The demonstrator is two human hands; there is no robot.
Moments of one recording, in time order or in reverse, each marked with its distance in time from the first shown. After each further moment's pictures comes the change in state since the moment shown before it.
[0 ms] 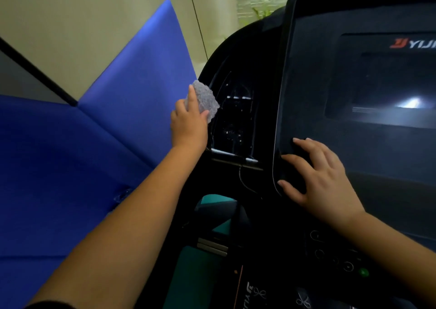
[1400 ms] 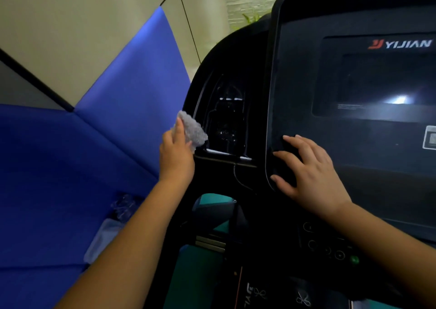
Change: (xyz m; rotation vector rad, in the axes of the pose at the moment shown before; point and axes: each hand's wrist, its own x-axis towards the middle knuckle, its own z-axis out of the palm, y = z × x) left_hand -0.058 -0.032 -0.004 -0.145 -0.067 -0.032; right_hand 0.000 -0.002 0.000 -0.013 0.008 0.020
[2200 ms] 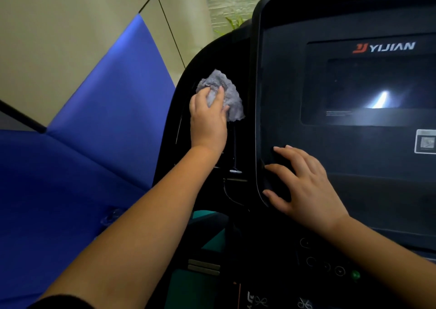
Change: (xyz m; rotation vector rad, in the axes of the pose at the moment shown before) left_hand 0.071 0.105 0.047 -0.105 0.201 0.347; right_hand -0.001 0.002 -0.001 0.023 -0.004 0.004
